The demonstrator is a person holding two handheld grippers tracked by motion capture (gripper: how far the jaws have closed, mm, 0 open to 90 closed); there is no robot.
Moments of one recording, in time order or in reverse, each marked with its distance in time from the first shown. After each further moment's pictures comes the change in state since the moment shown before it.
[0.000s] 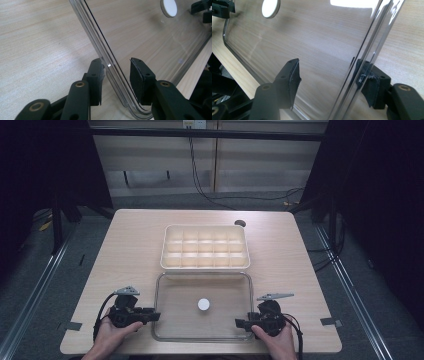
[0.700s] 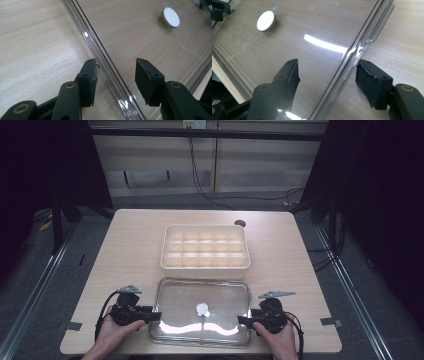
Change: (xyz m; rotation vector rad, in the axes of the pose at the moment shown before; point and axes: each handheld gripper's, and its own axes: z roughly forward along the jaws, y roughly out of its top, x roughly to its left) left arm 0.003 0.004 0.006 0.008 0.031 -0.019; right arm -0.007 0.004 -0.001 -0.027 -0.054 -0.012
